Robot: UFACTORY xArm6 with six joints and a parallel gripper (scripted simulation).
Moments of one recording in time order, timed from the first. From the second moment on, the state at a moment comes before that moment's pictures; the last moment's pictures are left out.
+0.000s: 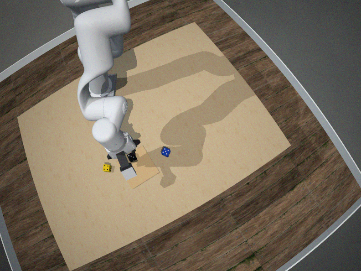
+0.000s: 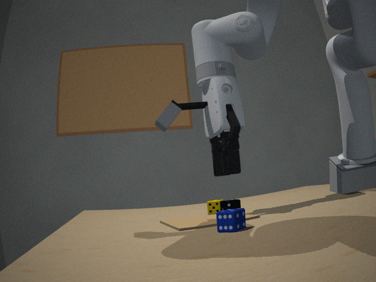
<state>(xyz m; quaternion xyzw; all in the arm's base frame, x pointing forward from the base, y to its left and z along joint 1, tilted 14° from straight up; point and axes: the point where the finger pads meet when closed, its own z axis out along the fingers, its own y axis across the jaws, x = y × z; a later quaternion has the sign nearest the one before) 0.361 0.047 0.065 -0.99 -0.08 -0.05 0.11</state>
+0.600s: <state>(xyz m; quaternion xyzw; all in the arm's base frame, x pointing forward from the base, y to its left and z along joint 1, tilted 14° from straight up) 0.358 0.045 0.080 -0.99 -0.08 -0.04 0.11</state>
